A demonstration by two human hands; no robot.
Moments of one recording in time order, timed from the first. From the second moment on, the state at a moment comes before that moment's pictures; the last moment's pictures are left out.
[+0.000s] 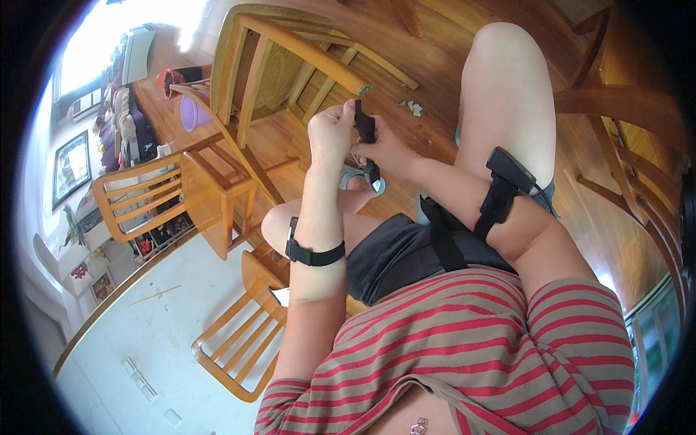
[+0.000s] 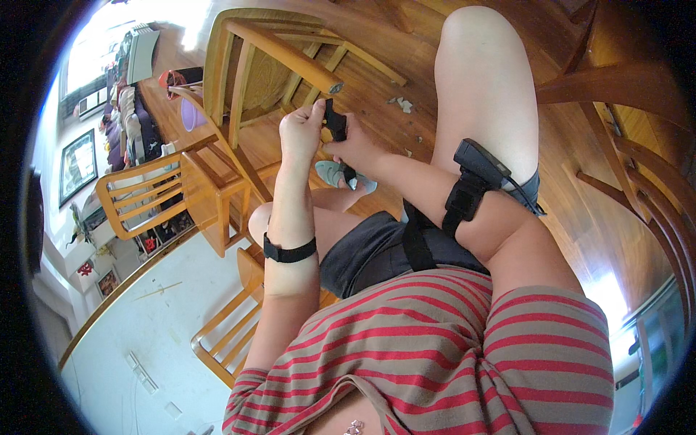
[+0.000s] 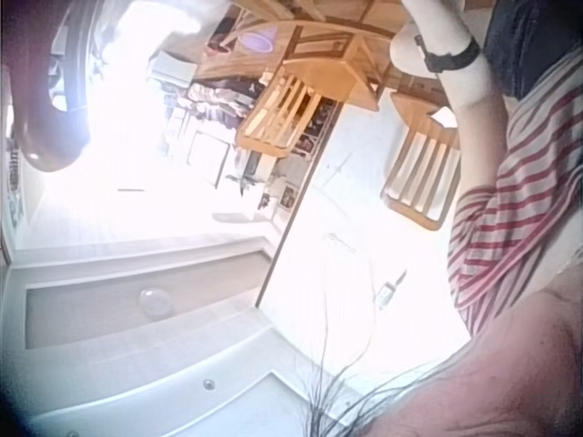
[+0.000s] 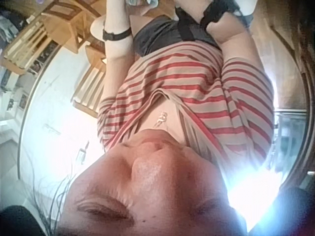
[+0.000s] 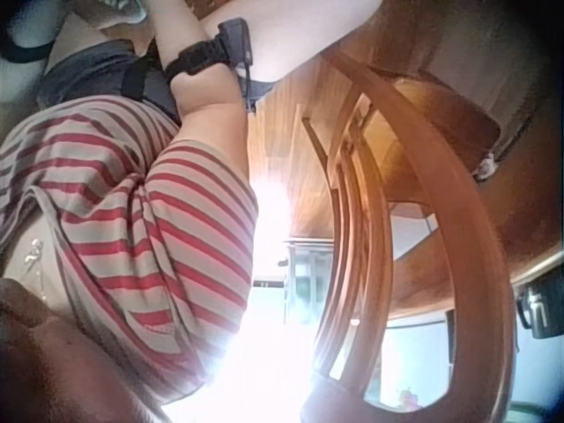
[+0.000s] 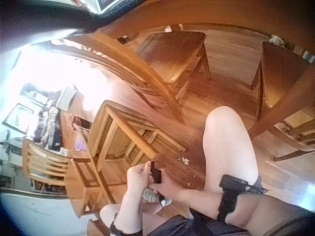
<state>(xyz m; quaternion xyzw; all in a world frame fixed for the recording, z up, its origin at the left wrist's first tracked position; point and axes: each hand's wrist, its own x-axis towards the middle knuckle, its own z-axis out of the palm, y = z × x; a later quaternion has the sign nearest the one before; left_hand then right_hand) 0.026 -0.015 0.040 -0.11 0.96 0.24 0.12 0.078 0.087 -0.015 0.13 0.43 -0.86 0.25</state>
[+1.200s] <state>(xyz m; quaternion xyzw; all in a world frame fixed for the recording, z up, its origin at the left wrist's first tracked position) -0.035 -0.025 0.021 0.23 0.91 0.27 0.22 0.055 0.072 0.007 0.42 0.20 -0.83 0.31</state>
